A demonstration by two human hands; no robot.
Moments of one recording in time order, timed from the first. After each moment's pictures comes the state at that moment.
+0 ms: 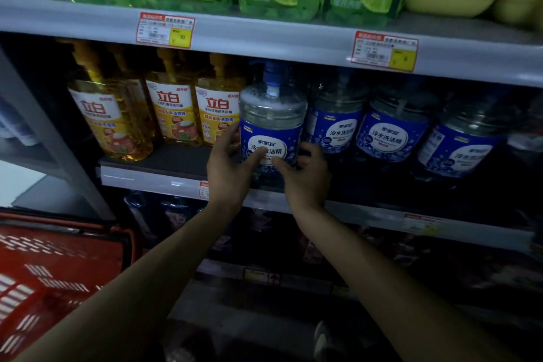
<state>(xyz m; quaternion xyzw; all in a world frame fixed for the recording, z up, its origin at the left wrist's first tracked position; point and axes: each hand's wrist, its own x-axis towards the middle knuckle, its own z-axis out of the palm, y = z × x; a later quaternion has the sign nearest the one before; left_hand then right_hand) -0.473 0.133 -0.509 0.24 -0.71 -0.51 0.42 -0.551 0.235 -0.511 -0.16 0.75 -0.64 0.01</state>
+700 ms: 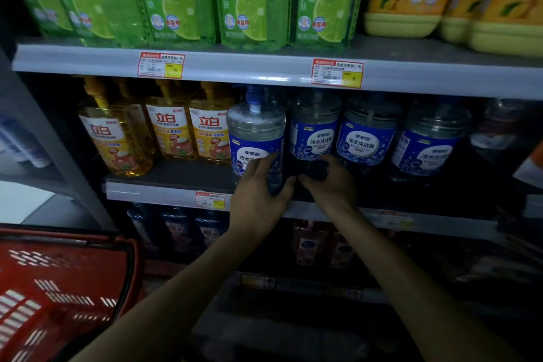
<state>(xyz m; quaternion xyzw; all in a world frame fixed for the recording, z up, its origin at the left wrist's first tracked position) -0.467 0.209 -0.501 0.20 -0.85 -0.34 0.34 -0.581 0.317 -0.484 -0.19 0.84 -0.50 0.05</state>
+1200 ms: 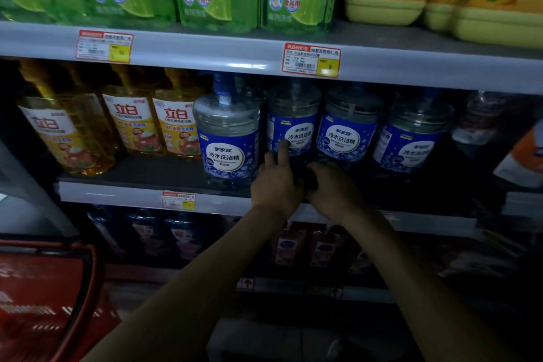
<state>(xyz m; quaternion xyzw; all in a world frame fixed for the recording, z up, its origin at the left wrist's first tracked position) -0.569 0.237 -0.521 0.23 -0.92 -0.26 0.18 -0.633 0.353 -0.504 -0.34 0.91 -0.24 0.04</state>
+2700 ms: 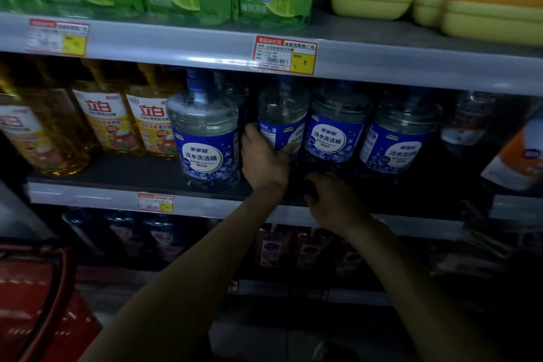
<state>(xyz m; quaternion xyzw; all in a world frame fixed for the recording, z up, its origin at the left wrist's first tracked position) -0.623 0.242 -0.505 0.35 -0.73 -0.43 0.39 -0.643 0.388 -0.504 -0.35 0.91 -0.19 0.05</state>
